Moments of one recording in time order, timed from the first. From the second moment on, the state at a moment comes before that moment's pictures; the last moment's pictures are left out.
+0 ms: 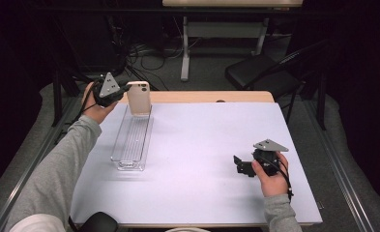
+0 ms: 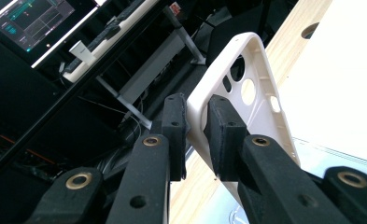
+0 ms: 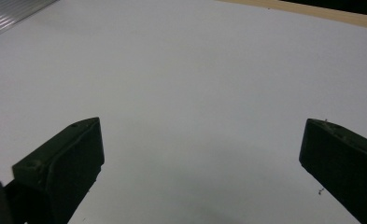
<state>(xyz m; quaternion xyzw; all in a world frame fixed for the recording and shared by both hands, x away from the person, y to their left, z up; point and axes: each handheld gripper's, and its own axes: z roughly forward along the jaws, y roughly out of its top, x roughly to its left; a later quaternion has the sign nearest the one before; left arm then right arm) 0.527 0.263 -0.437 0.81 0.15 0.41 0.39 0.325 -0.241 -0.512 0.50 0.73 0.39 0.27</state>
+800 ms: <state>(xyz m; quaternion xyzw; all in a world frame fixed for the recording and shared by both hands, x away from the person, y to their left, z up) 0.529 0.268 -0.459 0.81 0.16 0.41 0.39 0.325 -0.240 -0.515 0.50 0.73 0.38 0.26</state>
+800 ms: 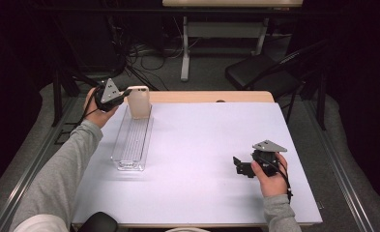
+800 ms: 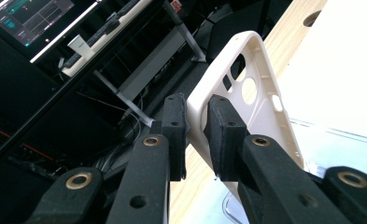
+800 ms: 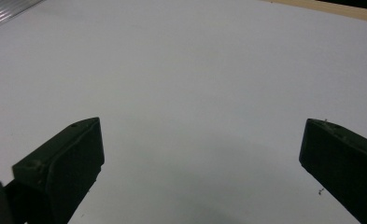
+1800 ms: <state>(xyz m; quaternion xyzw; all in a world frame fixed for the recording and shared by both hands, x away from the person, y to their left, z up) 0.539 0.268 -0.461 0.81 0.17 0.42 0.36 0.325 -0.238 -0.518 0.50 0.73 0.38 0.26</state>
